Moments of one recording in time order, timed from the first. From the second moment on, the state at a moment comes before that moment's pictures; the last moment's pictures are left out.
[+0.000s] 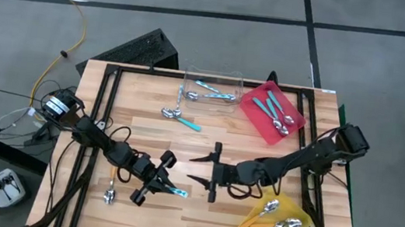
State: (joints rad) left arm -0.43 1.67 0.52 1.52 0.02 -0.08; right arm 0.39 1.65 0.95 0.65 0.42 -0.19
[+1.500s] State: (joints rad) left arm -0.33 1.67 0.52 1.29 0.07 -0.41; right arm 0.49 1.71 1.04 0.49 0.44 -0.39
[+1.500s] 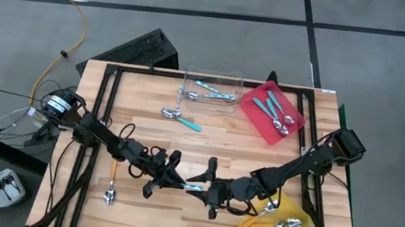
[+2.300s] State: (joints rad) left arm -0.31 1.67 0.52 1.23 0.06 -0.45; right arm 0.48 1.71 1.04 0.45 0.44 -0.36
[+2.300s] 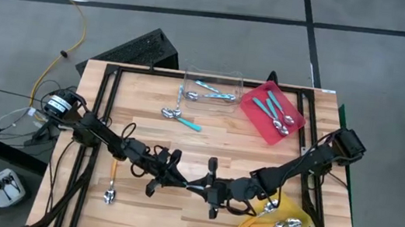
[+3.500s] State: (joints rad) left arm -0.32 0.98 0.52 0.29 -0.34 -0.31; right arm 0.36 1.70 1.21 0.04 0.87 -0.07
